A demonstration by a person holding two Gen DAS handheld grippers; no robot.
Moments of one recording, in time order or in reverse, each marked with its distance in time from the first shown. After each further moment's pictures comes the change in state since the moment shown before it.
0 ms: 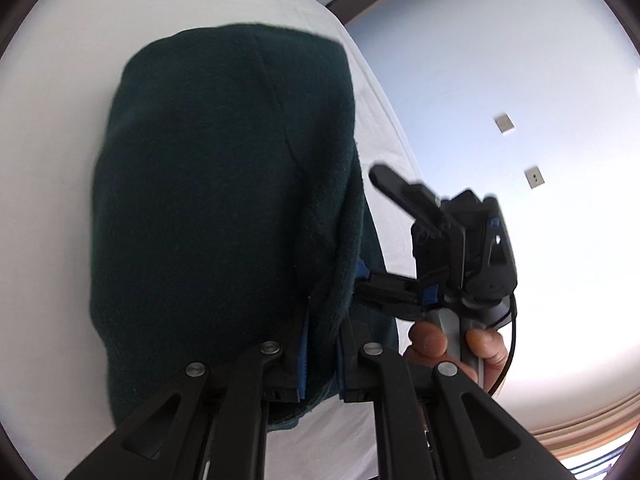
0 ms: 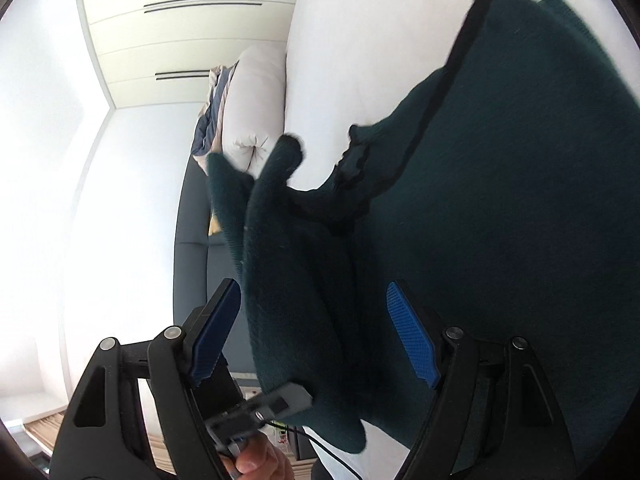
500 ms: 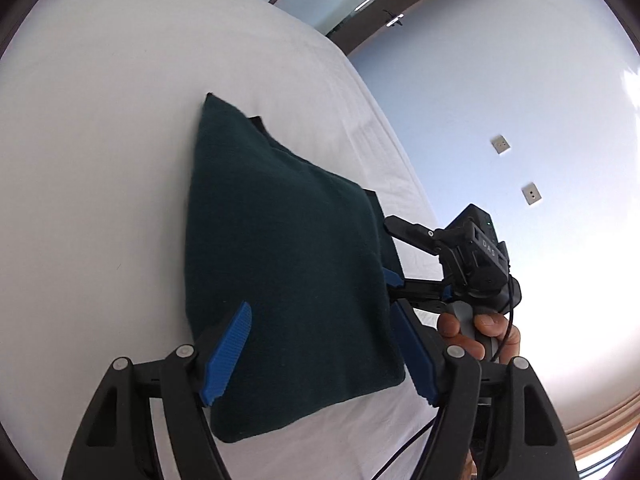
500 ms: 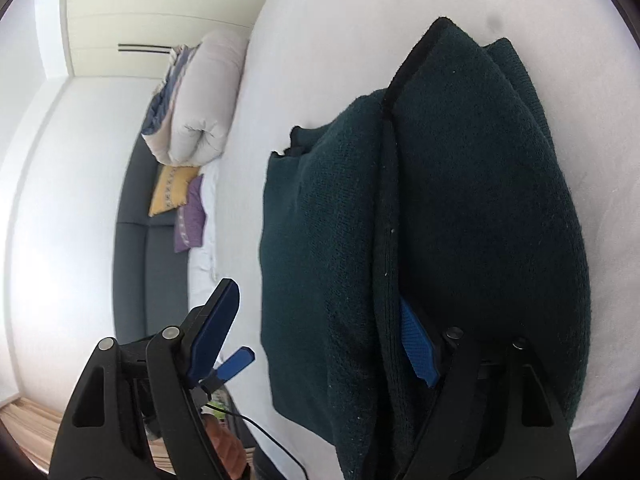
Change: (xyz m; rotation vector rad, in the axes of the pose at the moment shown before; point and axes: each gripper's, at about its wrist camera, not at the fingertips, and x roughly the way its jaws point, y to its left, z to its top) left arm -0.068 0.060 -0.024 -0.024 -0.145 0.003; right arm -0.002 0.013 0.013 -0.112 0.053 -0.280
